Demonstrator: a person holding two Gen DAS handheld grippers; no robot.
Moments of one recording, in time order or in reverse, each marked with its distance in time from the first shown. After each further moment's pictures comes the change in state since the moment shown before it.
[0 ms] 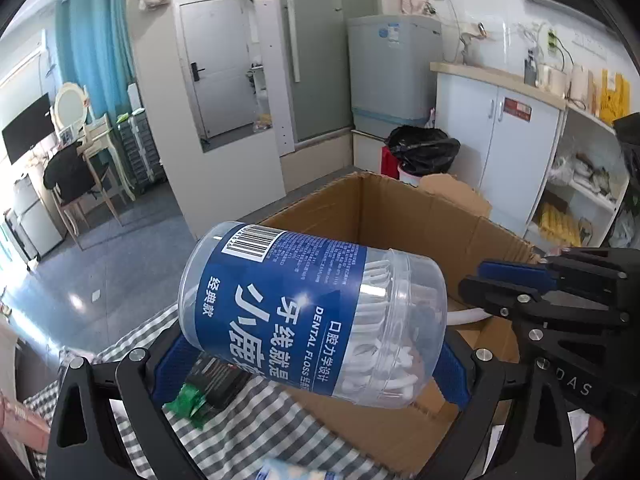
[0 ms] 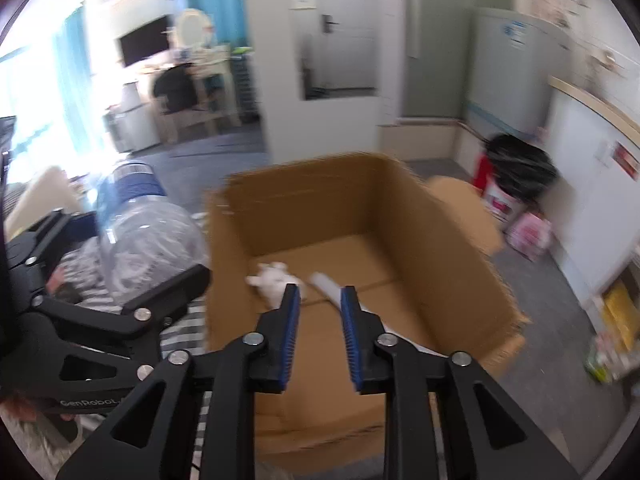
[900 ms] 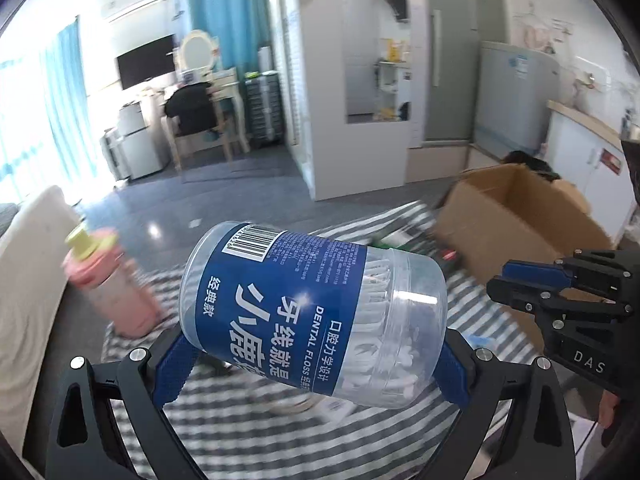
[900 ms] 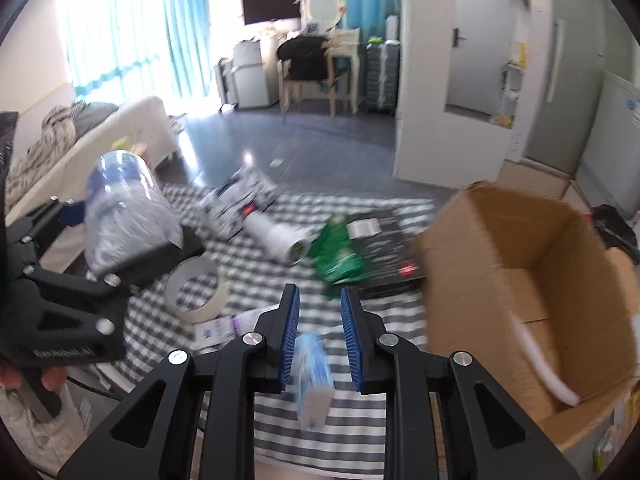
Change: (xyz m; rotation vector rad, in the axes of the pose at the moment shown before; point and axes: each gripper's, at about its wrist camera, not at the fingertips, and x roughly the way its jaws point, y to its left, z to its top) left arm -0.123 0.169 -0.128 -0.273 0.016 0.277; right arm -0.007 0.197 -0.029 -0.316 -0.020 0.312
